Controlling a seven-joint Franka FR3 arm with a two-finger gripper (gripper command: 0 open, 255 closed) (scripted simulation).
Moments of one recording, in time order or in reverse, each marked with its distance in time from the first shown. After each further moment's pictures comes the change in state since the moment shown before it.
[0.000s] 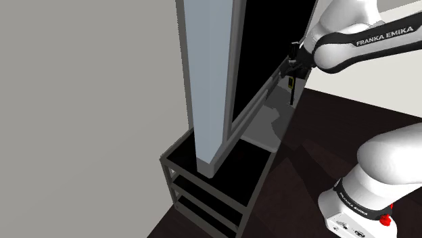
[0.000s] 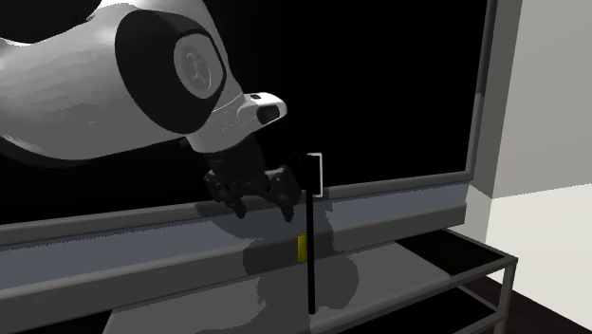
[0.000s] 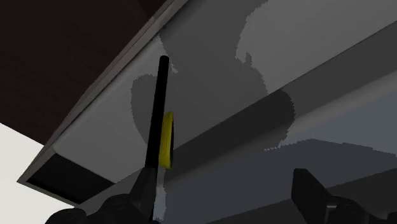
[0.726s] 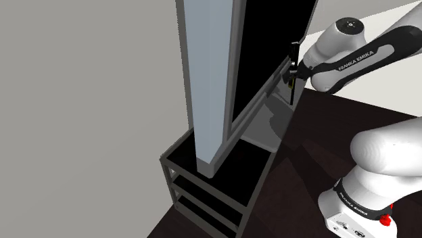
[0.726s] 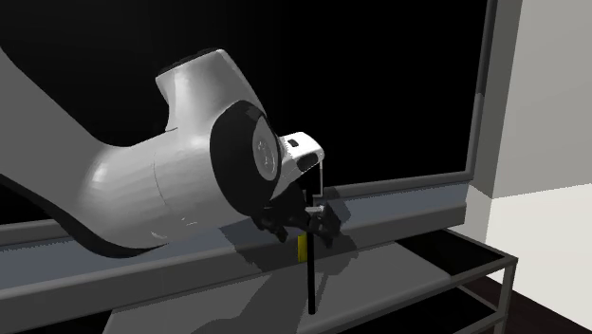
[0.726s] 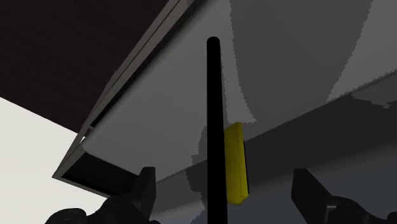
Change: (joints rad) arm -0.289 0.235 0.099 -0.040 -0.208 0.396 0.147
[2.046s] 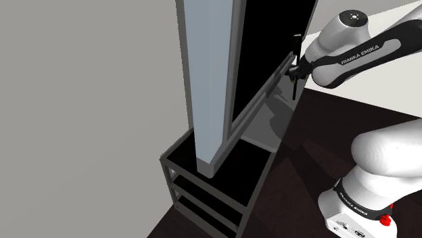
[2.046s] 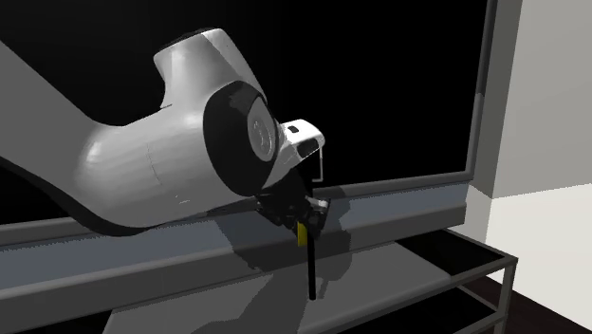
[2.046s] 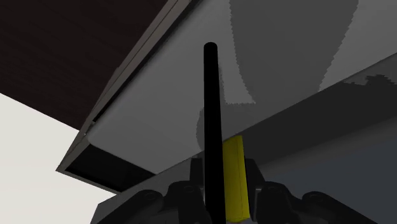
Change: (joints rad) arm 0.053 -0.042 -0.041 0.019 0.035 -0.065 -0.036
